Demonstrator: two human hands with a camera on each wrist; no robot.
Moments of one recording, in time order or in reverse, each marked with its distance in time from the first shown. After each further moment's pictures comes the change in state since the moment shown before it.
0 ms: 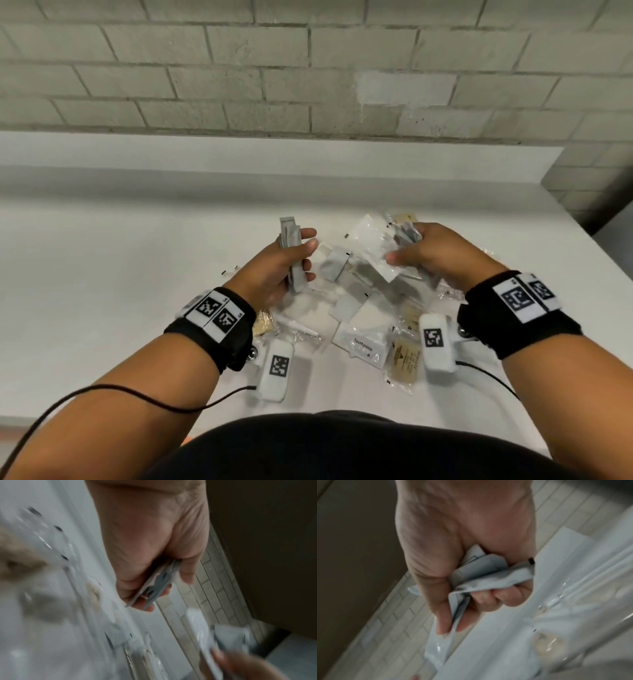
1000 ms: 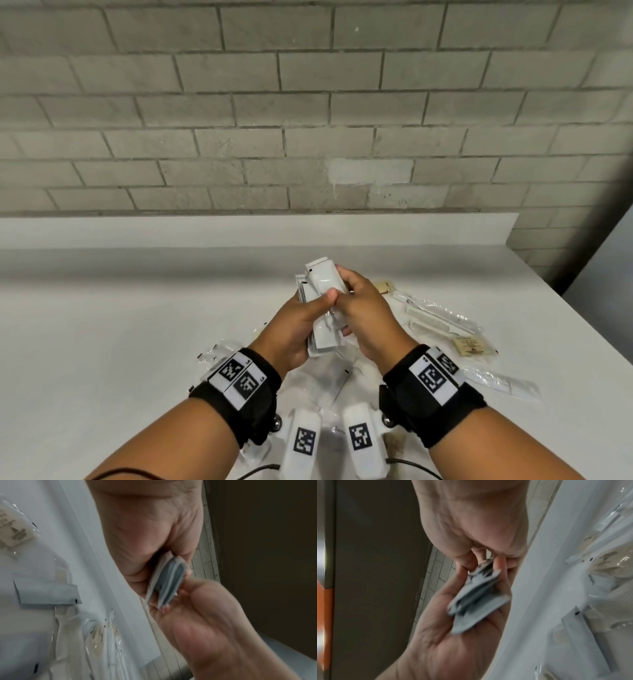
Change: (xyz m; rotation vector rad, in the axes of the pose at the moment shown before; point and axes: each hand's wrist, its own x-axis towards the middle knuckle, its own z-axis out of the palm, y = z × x) left_hand 0.026 0.016 0.071 -0.183 -0.127 0.031; right_hand 0.024 -0.038 0.056 0.530 0.174 -0.095
